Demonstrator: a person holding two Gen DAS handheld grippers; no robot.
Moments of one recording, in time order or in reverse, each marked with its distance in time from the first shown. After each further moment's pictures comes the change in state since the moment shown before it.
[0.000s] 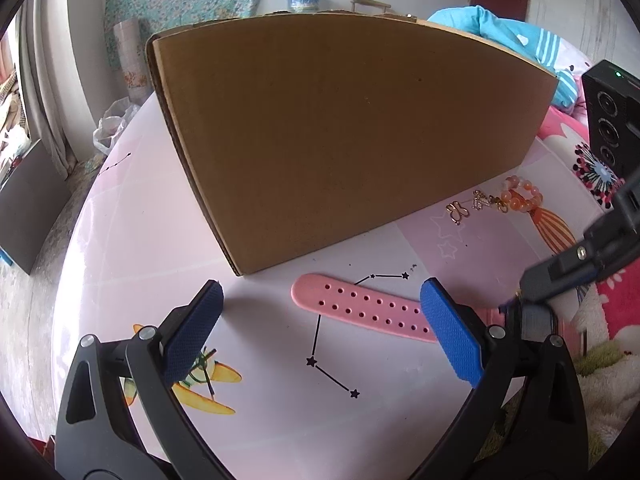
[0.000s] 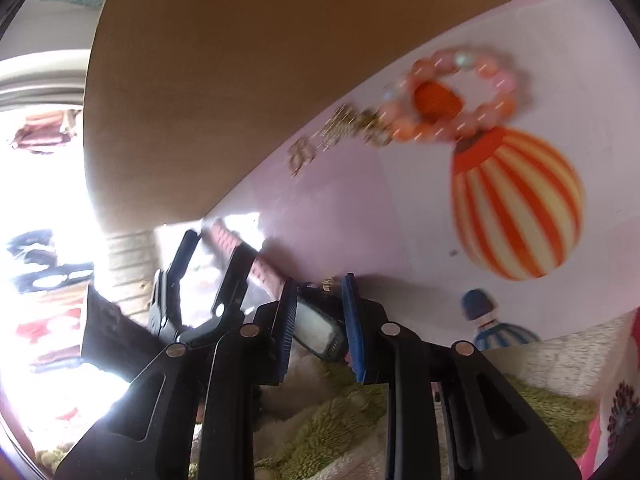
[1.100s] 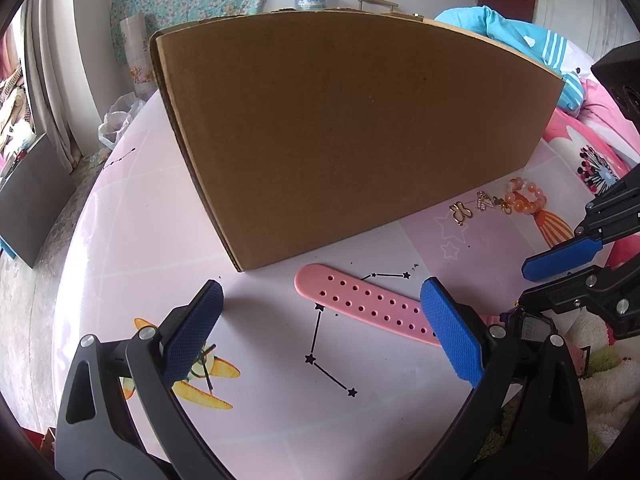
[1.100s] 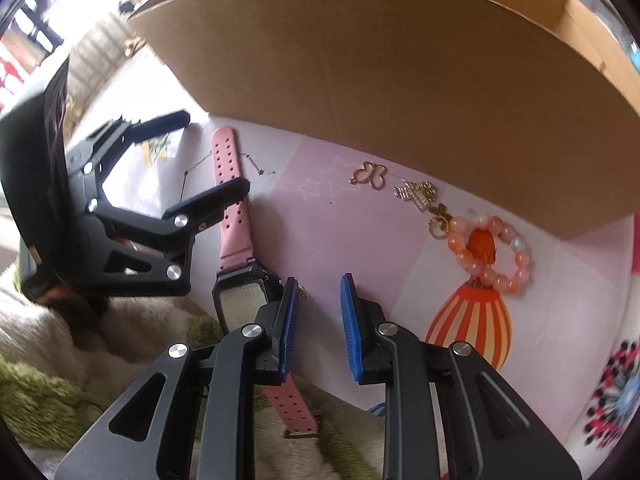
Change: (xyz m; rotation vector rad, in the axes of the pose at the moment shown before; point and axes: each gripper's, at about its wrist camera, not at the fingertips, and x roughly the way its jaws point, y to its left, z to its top) left arm 0.001 0.000 0.001 -0.014 0.008 0.014; right arm 0.034 0.100 -0.033 -0.835 -0.039 -0.477
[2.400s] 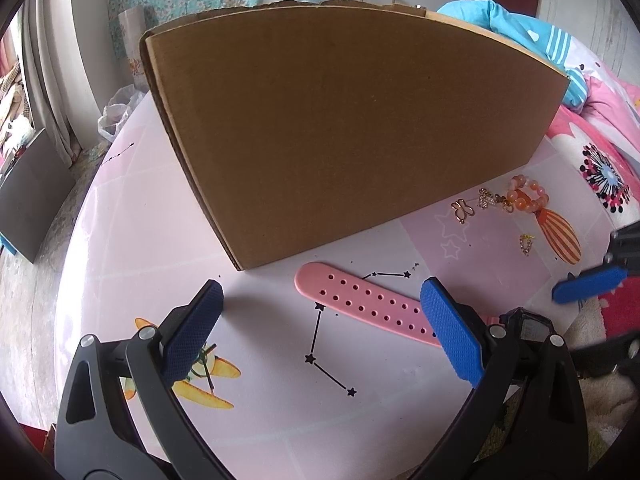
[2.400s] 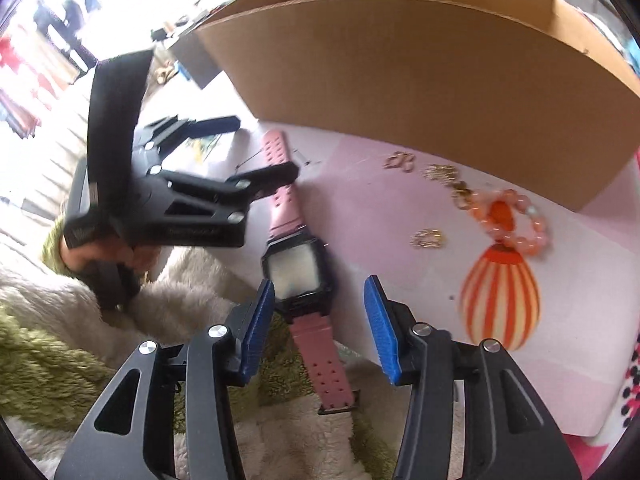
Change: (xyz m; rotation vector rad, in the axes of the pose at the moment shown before) left arm 0.001 0.000 0.007 -0.004 0.047 0.004; right arm -0.029 0.010 -0.051 0.008 -0.140 0.134
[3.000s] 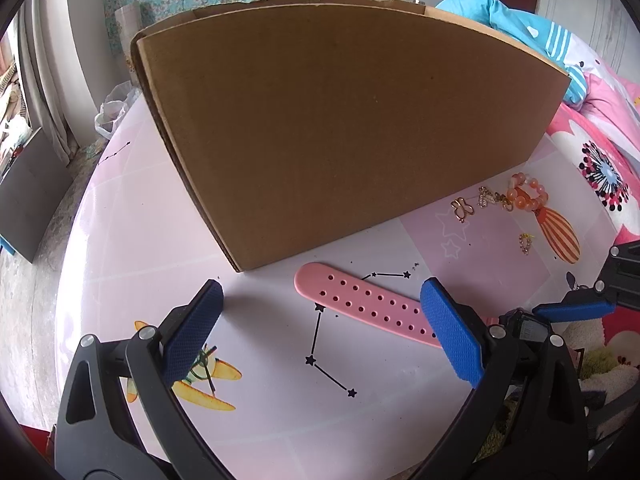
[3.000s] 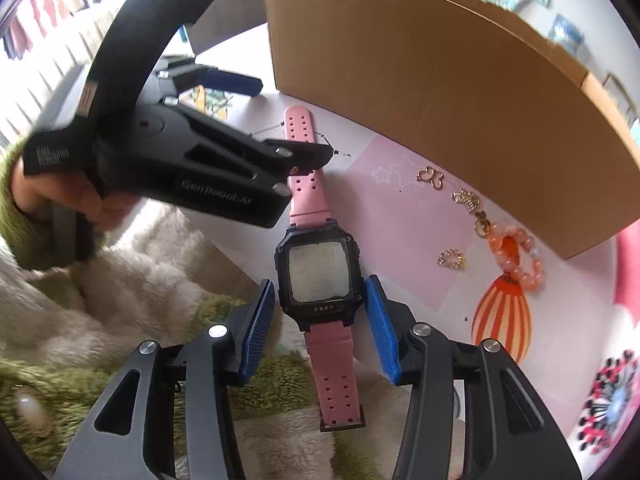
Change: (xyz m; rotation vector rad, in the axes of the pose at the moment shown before) left arm 0.004 -0.002 0.006 0.004 0.020 -0.006; right arm 0.027 0.045 -0.007 -0.218 0.000 -0.234
